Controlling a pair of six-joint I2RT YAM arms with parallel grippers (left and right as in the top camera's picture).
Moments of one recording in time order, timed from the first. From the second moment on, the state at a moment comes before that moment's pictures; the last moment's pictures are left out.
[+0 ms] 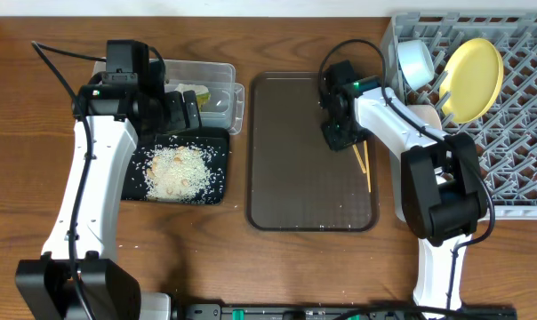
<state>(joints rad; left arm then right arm) 0.00 1.59 1.43 -1.00 0.14 -0.20 0.35 2.16 1.57 -0.90 0.05 0.00</state>
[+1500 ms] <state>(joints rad) 0.00 1.59 1.43 -1.00 0.14 -0.20 0.31 2.11 1.49 -0.93 0.02 0.05</state>
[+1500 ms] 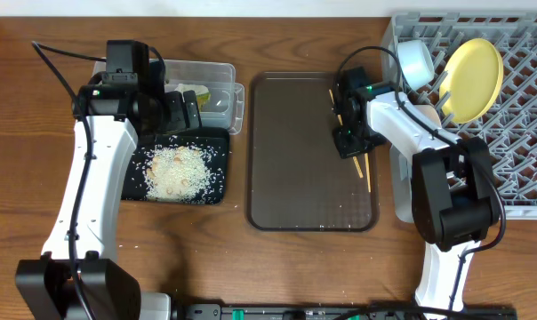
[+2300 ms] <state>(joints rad) 0.00 1.59 1.43 -1.00 0.14 -0.20 -0.01 1.61 1.64 -1.37 0.18 0.10</state>
